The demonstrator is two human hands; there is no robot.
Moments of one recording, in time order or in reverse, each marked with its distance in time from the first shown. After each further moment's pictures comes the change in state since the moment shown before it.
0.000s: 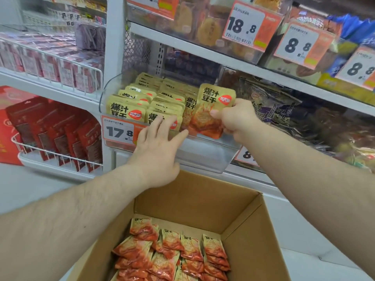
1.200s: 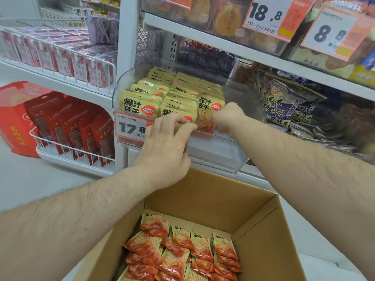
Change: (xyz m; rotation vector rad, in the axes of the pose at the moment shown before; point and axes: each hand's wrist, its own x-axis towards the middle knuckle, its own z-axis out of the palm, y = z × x) left_hand -0.007 -0.014 0.012 -0.166 0.388 0.111; right_hand 0.033 0.012 0.053 -0.379 -0.098 0.067
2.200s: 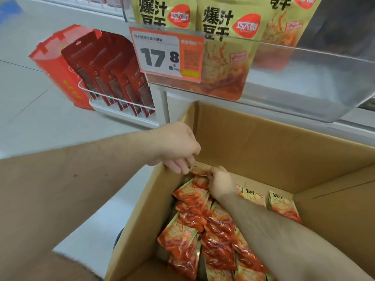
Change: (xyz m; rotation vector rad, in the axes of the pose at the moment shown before) left_hand -0.042 -0.048 0.027 -0.435 -0.983 -1.095; right_hand -0.101 0.232 0.298 -0.286 -0.403 -0.251
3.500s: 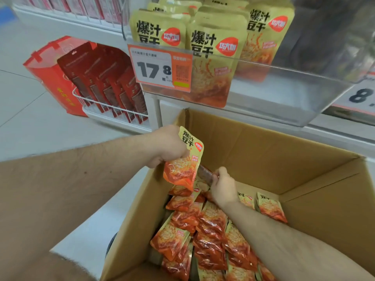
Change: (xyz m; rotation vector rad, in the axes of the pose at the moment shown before) left_hand 0.019 -0.011 0.001 -0.081 0.103 0.049; right_hand -0.038 0.001 -0.040 0.250 0.159 0.144
